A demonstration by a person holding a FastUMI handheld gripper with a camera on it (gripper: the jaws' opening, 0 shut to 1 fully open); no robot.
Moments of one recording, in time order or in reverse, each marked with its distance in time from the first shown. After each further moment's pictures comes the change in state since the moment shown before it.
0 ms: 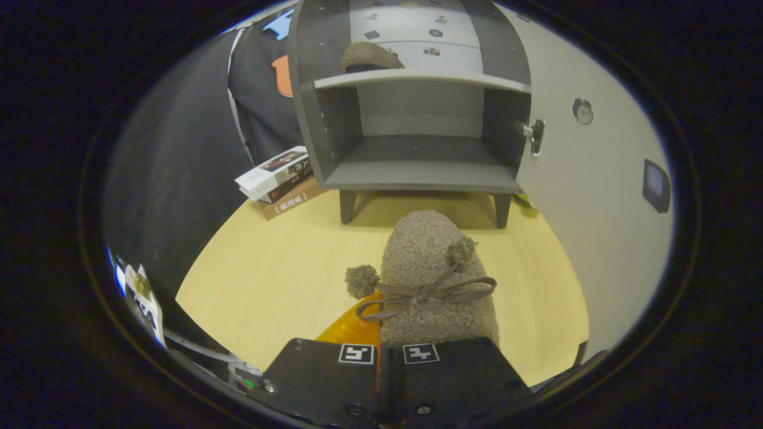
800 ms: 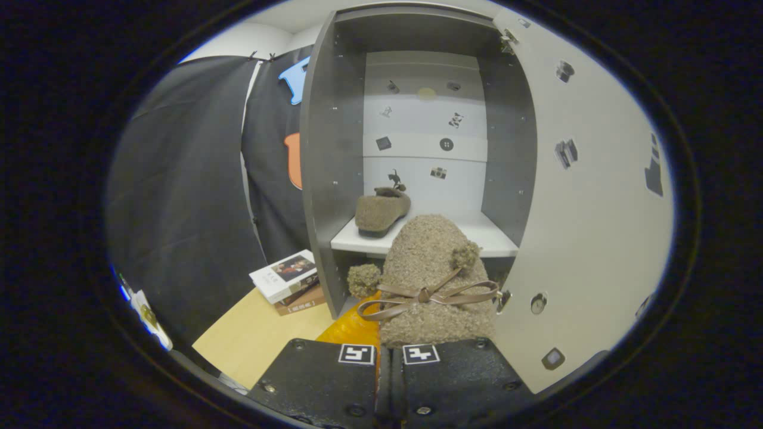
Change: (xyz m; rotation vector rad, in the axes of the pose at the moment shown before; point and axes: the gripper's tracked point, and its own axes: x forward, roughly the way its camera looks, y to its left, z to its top) arm -0.084 0.012 0.229 -0.058 -0.378 -0.015
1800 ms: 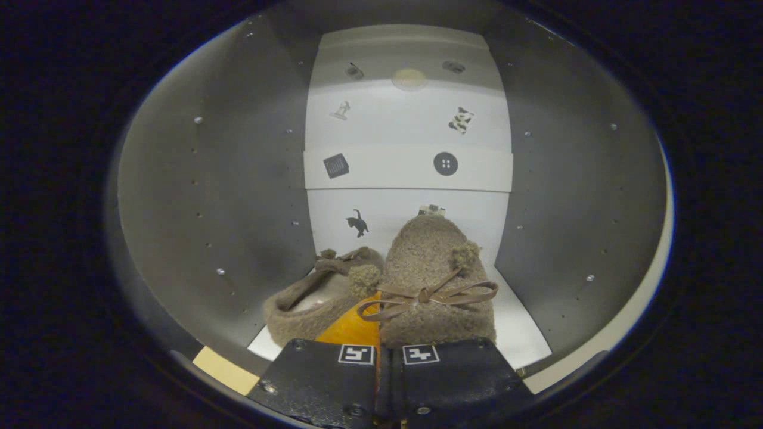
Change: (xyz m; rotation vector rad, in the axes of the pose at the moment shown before) arm 0.219 -0.064 0.104 0.027 -0.003 -0.044
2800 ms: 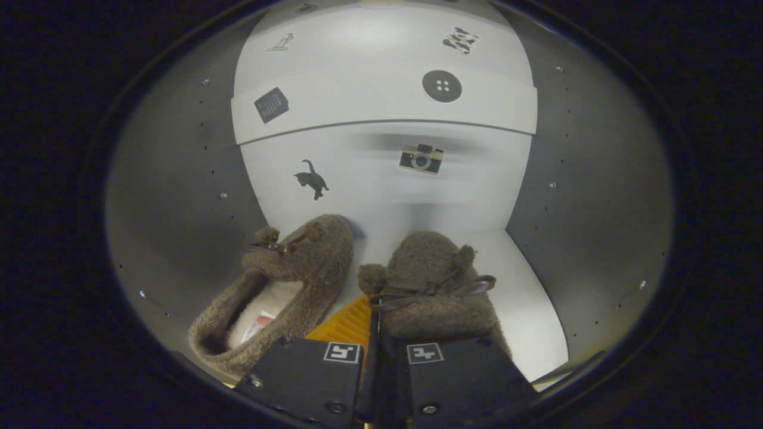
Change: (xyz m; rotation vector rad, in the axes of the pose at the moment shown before) arm 0.063 -0.015 -0.026 0.080 0.282 -0.063
